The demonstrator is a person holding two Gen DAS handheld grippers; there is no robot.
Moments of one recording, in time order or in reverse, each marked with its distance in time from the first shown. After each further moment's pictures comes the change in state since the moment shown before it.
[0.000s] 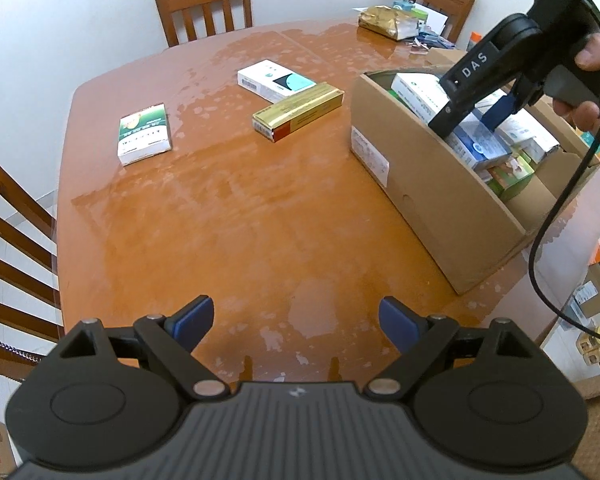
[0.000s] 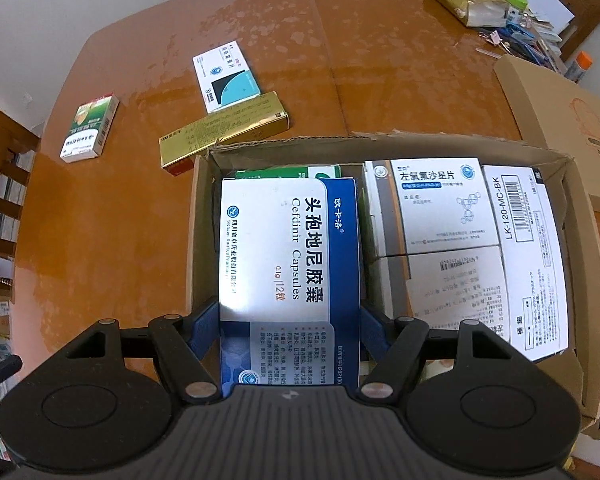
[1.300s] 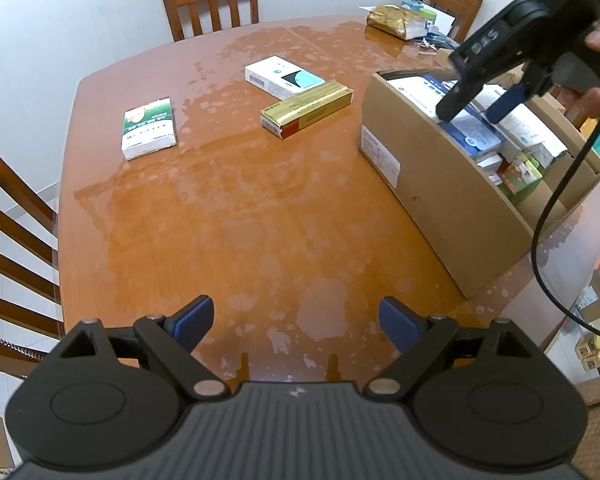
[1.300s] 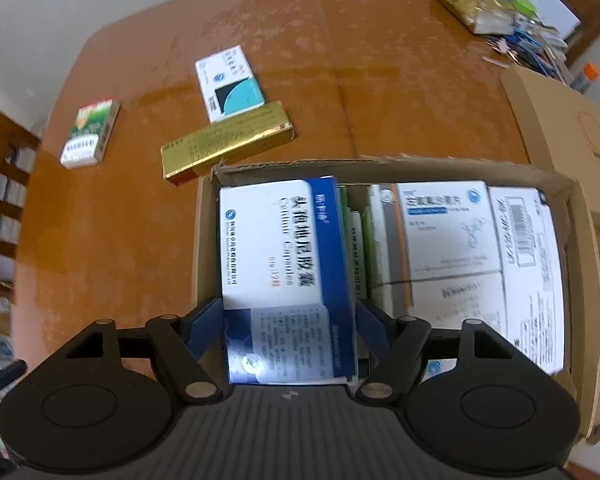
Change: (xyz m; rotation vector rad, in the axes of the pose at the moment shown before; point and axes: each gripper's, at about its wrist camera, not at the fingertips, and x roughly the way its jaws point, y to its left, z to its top) left arm 0.004 0.007 0.000 -0.020 0.003 0.001; right arm -0.006 -0.001 0.015 0.027 -0.002 0.014
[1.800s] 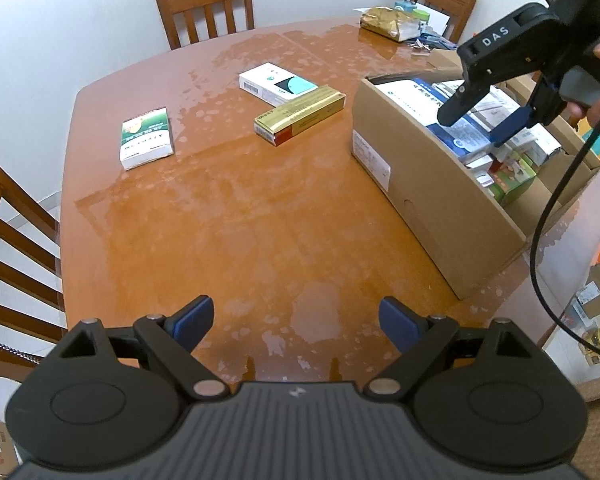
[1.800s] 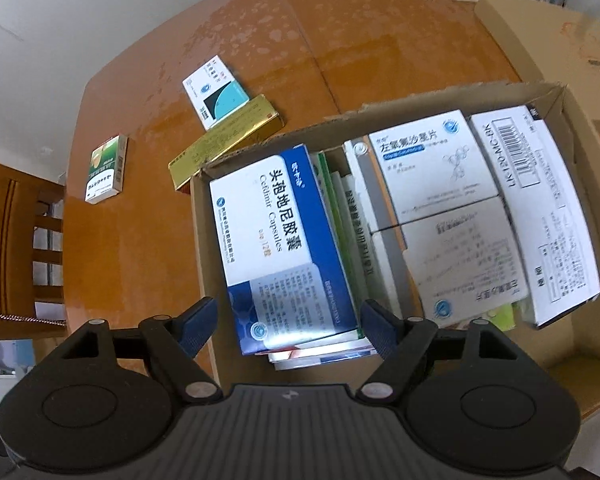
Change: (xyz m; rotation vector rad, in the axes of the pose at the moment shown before) left arm -0.008 -0.008 0.004 0.024 -0.005 0.013; right arm 0.001 -0.031 -0.019 0.189 0.028 0.164
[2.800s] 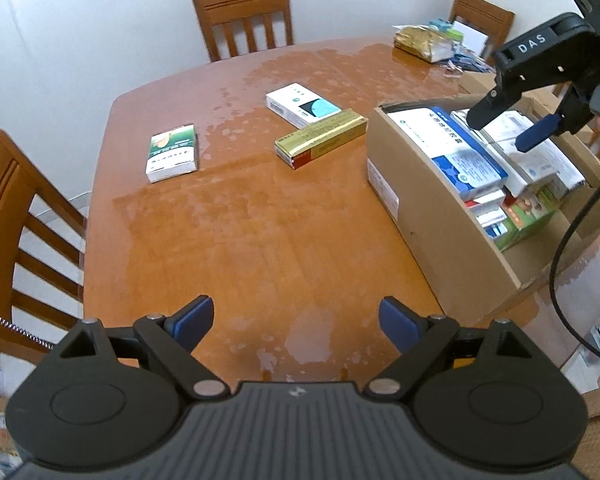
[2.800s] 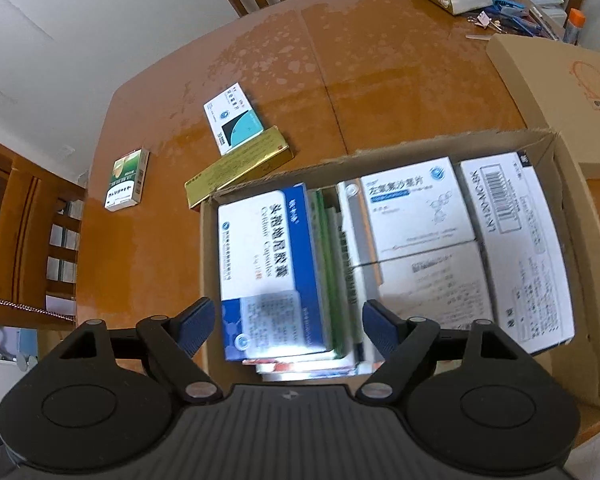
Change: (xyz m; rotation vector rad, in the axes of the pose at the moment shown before) left arm -0.009 -0.032 0.012 -0.092 -0.041 0.134; right arm -0.027 -0.019 0.007 -0.084 -0.069 0.048
